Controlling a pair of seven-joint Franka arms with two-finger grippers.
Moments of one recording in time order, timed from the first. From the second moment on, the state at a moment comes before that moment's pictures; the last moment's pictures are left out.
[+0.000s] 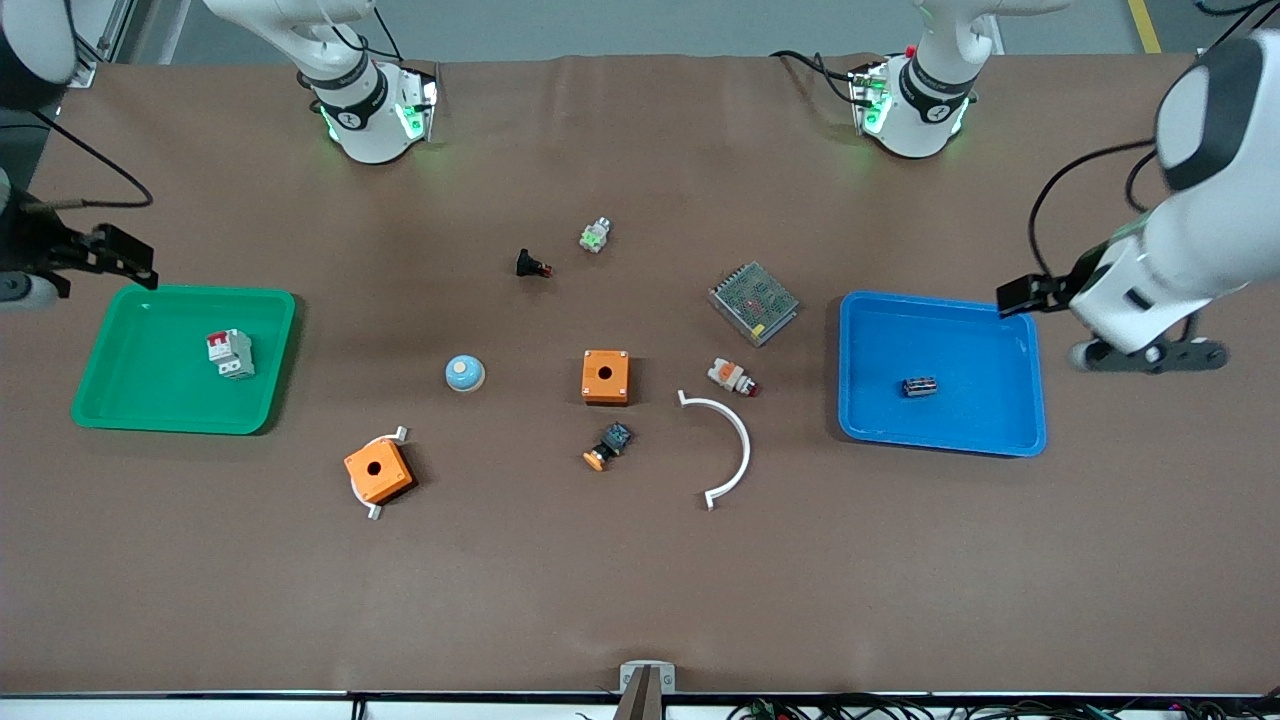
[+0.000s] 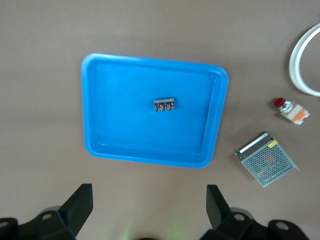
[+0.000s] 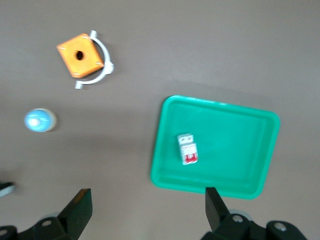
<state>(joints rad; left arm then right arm) -0.04 0.20 -0.10 -1.60 0.01 1.57 -0.12 -0.01 -0.05 -0.09 -1.83 -0.10 1.77 -0.23</state>
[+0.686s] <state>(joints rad) -0.04 0.38 -0.10 -1.87 0.01 1.95 -0.12 -0.20 0.06 -0.10 -2.22 -0.14 2.25 -0.51</state>
